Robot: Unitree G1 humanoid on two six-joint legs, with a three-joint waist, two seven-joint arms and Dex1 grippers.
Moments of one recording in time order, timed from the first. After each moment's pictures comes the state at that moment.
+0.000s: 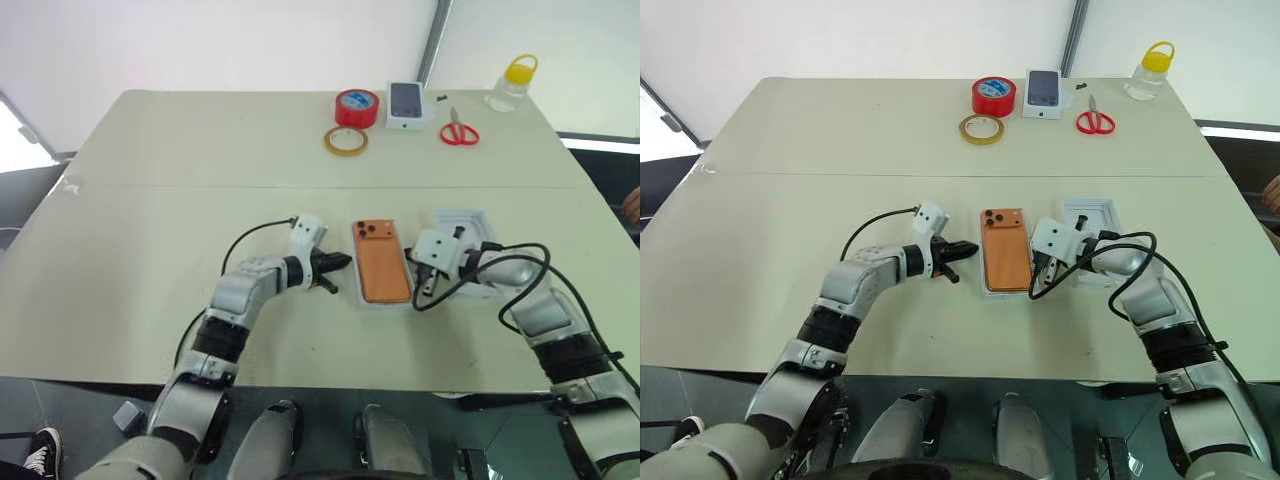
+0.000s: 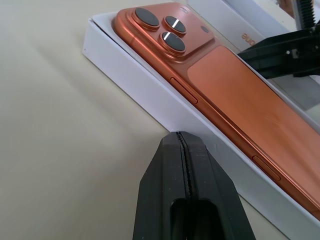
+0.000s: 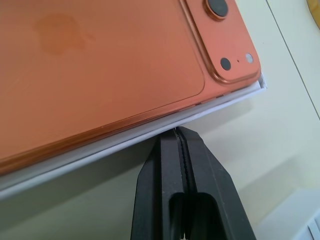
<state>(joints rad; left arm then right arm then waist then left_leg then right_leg) -0.65 0.07 -0.17 0.38 -0.26 0.60 -0.69 -0.43 -0.71 0.16 0.20 -0.15 0.04 0.85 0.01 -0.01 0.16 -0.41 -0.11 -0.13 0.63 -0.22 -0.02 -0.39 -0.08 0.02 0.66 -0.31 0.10</state>
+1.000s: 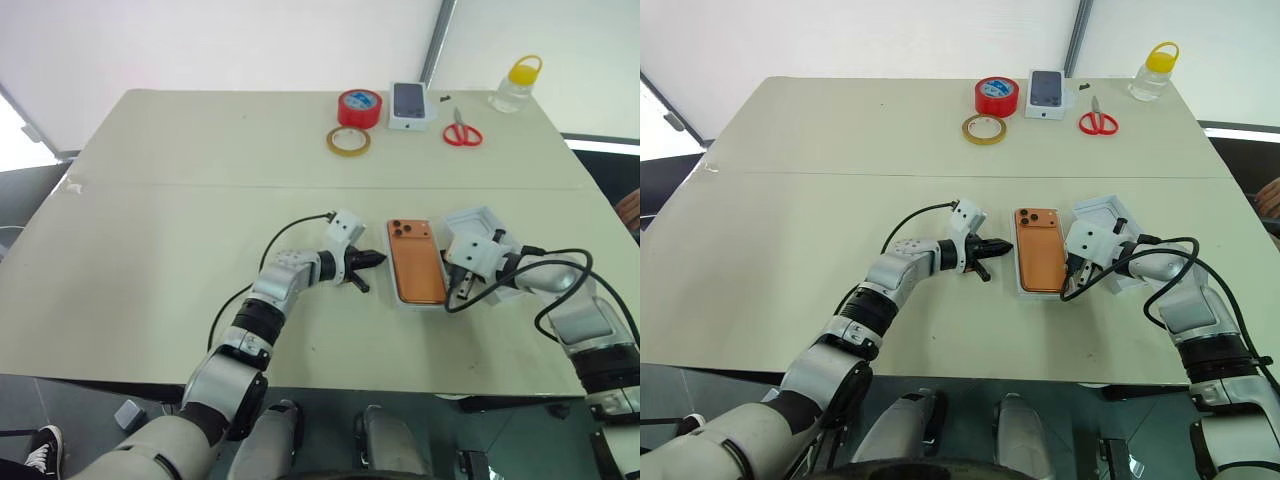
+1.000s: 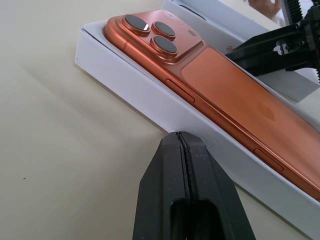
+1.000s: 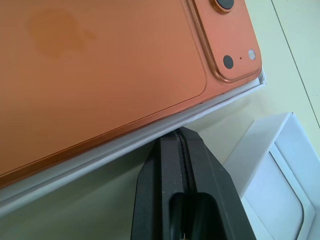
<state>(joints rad) -0.76 -0.05 -0.18 0.64 -0.17 0.40 -0.78 -0.36 -0.80 0.09 0.21 -0.14 0.02 0.85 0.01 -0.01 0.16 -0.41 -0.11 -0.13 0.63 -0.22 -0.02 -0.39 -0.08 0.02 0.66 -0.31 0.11</state>
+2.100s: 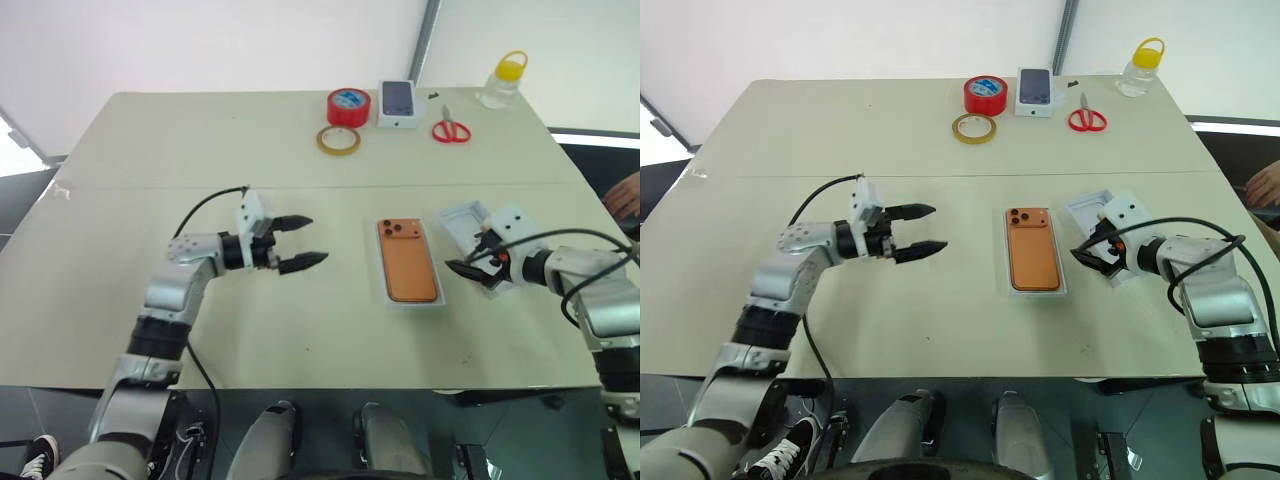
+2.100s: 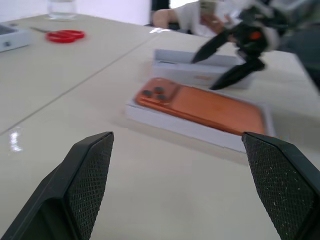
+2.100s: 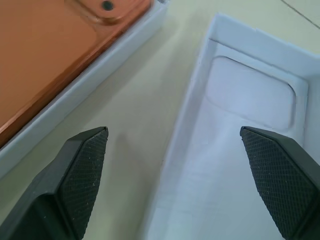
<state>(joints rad) -0.52 0.41 -0.06 0.14 -0.38 0.27 -1.18 -0.38 -0.82 -0.07 0.02 0.15 0.71 0.79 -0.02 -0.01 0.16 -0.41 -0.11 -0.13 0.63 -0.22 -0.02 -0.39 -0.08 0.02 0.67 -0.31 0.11</state>
